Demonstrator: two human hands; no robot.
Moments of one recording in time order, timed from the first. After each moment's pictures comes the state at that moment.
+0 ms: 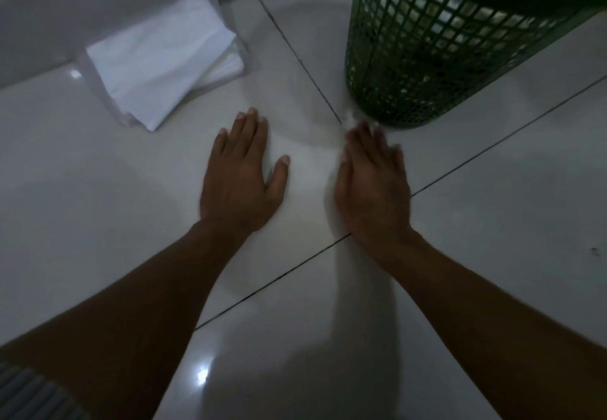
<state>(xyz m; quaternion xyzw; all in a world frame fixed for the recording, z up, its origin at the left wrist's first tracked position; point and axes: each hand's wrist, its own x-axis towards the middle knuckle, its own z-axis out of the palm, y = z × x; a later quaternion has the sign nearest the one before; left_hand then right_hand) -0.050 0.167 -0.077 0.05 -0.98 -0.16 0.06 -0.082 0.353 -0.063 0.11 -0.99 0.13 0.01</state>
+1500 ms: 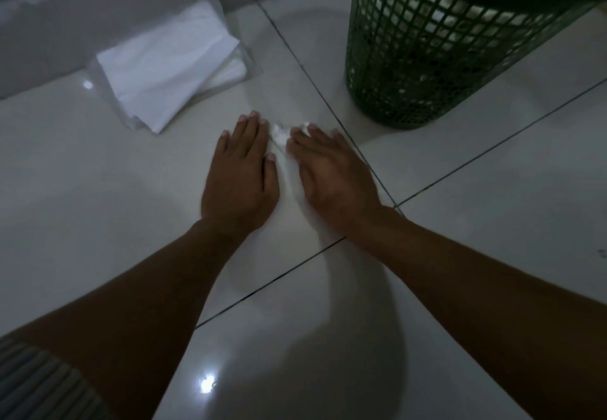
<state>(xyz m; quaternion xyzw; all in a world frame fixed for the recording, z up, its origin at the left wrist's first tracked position) -0.050 0.167 -0.076 0.04 -0.98 -0.19 0.07 -0.097 0.322 -0.065 0.30 -0.93 0.19 -0.03</state>
